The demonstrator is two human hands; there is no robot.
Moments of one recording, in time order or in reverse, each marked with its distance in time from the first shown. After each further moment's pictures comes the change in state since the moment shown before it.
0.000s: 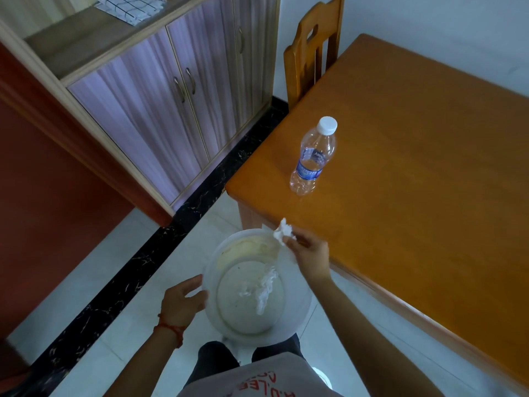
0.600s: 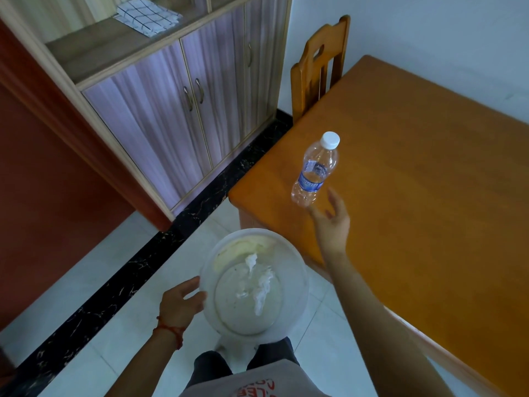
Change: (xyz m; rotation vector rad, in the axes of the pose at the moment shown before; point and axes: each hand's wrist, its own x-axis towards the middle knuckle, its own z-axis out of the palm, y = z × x) left_hand -0.004 0.007 0.007 -0.077 0.051 0.014; right_hand 0.045 -0.055 -0.024 0.101 0.240 -0.043
